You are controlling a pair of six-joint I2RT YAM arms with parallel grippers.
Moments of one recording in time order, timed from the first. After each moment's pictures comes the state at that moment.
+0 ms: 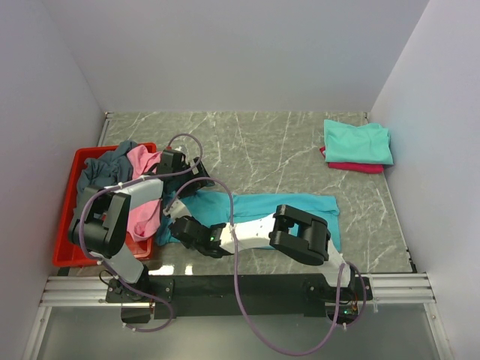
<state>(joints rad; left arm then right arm) -0.30 1.63 0.84 -0.04 0.25 -0.69 1.31 2.10 1.30 0.10 0.43 0.29</state>
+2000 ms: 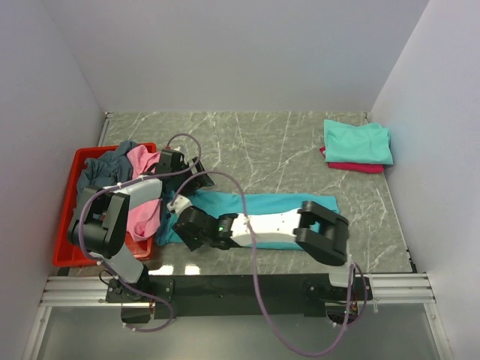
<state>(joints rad) -0.28 1.63 0.84 -0.05 0.26 -0.69 1.28 1.97 1.32 -0.14 0.19 0.34</state>
